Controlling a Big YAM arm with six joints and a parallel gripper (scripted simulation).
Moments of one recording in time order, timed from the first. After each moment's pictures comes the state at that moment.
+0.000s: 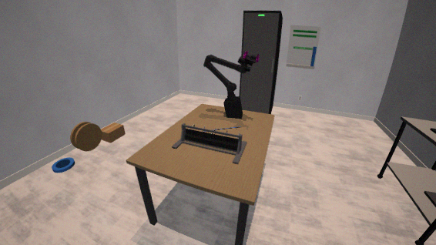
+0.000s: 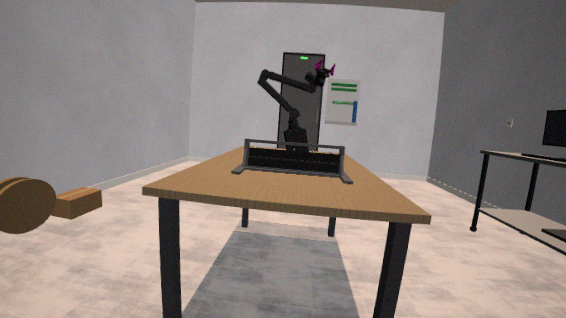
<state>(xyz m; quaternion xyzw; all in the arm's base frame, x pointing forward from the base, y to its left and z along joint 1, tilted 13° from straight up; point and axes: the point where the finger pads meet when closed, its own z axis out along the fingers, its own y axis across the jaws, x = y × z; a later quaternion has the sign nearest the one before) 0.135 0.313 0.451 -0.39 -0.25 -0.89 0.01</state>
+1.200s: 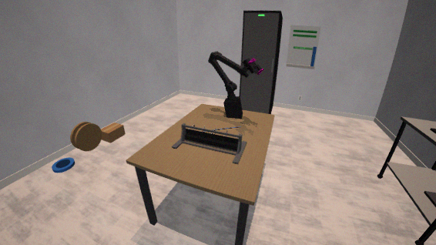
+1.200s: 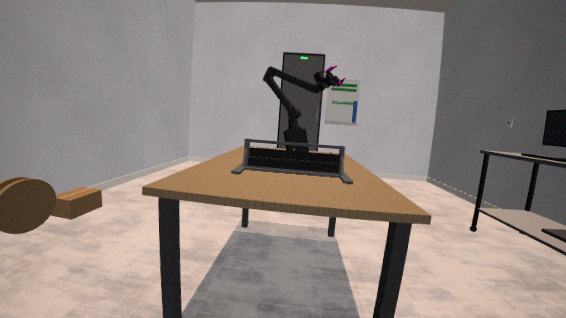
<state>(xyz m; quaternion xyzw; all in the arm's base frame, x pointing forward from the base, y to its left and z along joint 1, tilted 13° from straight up) 0.237 0.360 0.354 -0.40 -0.45 -0.77 -0.19</state>
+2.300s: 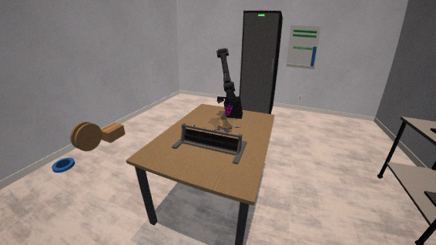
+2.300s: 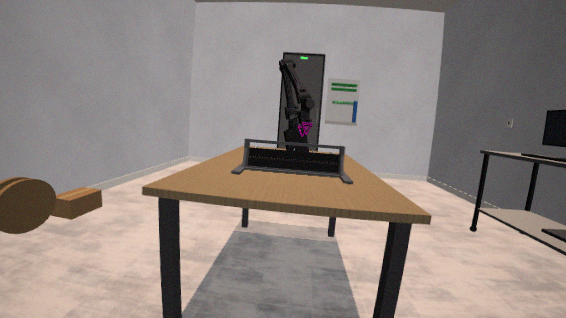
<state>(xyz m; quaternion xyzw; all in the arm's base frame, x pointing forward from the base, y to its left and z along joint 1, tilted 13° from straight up) 0.361 0.053 -0.012 -0.63 -0.76 0.01 -0.14</state>
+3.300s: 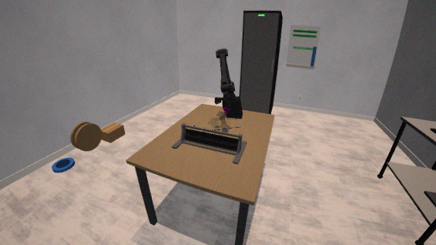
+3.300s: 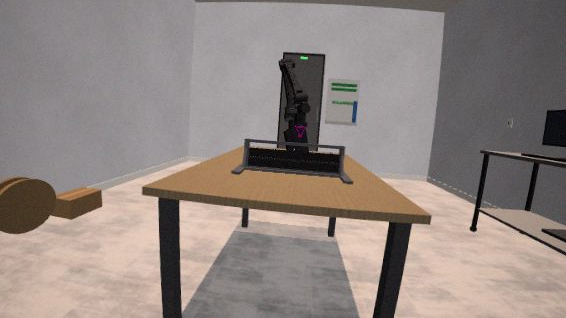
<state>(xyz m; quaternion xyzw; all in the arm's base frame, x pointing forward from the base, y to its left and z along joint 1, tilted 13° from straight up) 0.339 0.026 -0.020 -0.64 -0.76 0.08 -0.08</state>
